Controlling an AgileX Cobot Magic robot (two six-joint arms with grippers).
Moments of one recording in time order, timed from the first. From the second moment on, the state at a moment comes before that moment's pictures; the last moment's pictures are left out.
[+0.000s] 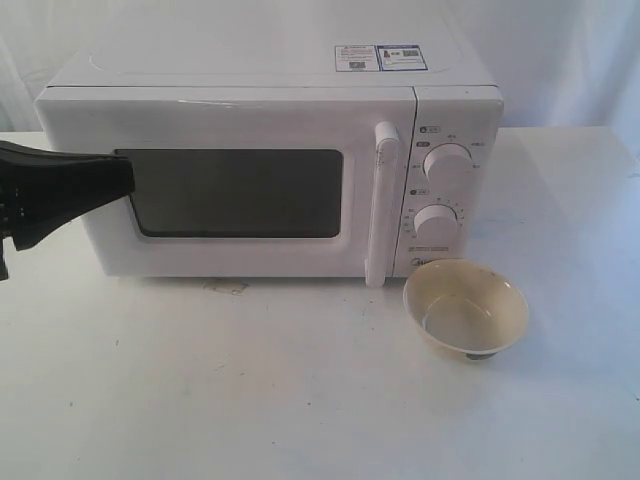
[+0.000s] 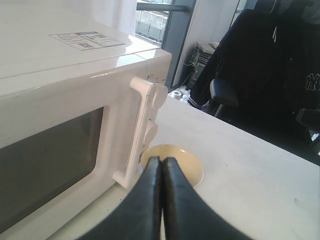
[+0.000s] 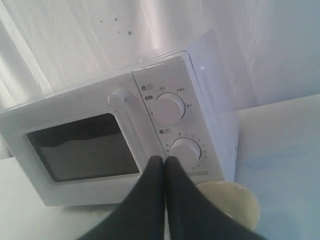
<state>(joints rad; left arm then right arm) -0.01 1.04 -0.53 -1.71 1.08 1.83 0.24 0.01 -0.01 0.77 0.03 -0.44</state>
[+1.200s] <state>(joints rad) -0.01 1.04 -0.53 -1.69 1.08 1.83 0.24 0.01 -0.01 -0.04 0.34 0.16</state>
